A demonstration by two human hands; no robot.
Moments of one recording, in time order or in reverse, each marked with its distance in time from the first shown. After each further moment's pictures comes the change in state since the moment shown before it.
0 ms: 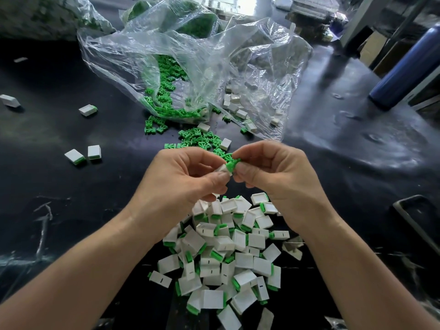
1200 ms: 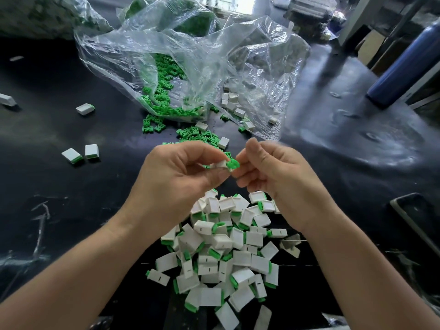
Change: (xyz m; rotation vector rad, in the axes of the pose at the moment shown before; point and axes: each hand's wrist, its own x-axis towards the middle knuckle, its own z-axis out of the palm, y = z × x) left_hand -0.003 -0.001 -0.001 0.131 0.021 0.260; right_hand 0.000 -0.001 -0.007 0.104 -0.050 0.212
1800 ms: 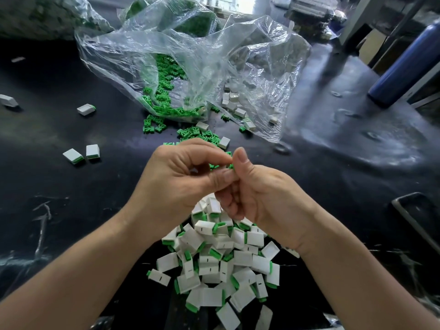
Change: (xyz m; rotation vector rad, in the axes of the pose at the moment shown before) left_hand -0.001 0.005 0.004 -0.265 -0.080 0.050; right_hand -0.009 0.000 0.022 0.146 -0.264 0.194
